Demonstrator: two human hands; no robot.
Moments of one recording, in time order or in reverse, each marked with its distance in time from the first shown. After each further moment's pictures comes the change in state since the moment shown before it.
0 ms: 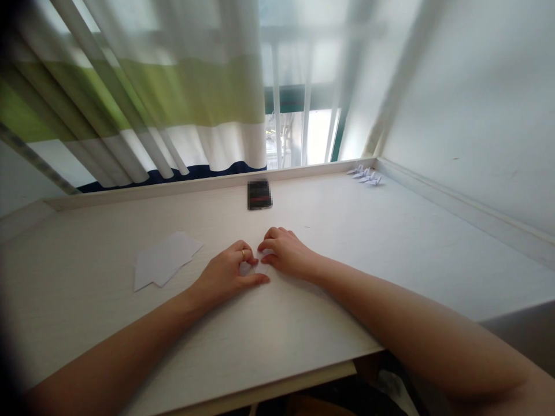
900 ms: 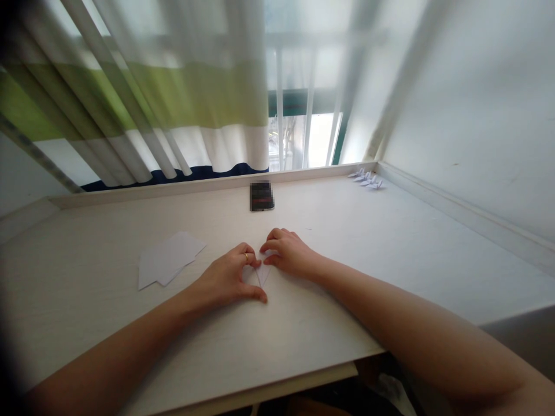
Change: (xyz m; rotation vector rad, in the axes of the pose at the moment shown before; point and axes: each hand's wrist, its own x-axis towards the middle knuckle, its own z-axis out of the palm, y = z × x) left_hand -0.003 -0.002 -0.009 -0.037 -0.105 0.062; right_hand 0.001 0.005 0.000 0.028 -0.001 -0.016
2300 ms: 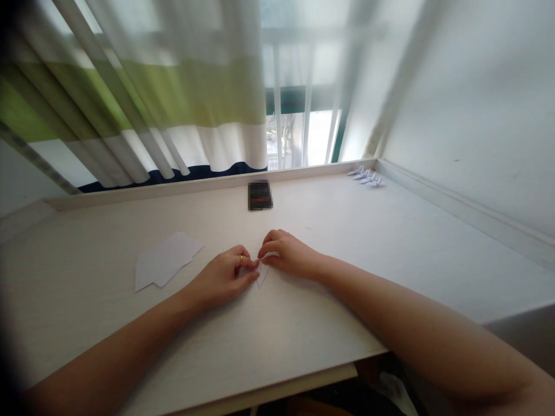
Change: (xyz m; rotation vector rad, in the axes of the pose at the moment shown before) left_hand -0.001 -0.006 0.006 0.017 0.031 -0.001; right_hand -0.003 -0.002 -0.006 0.127 -0.058 -0.074
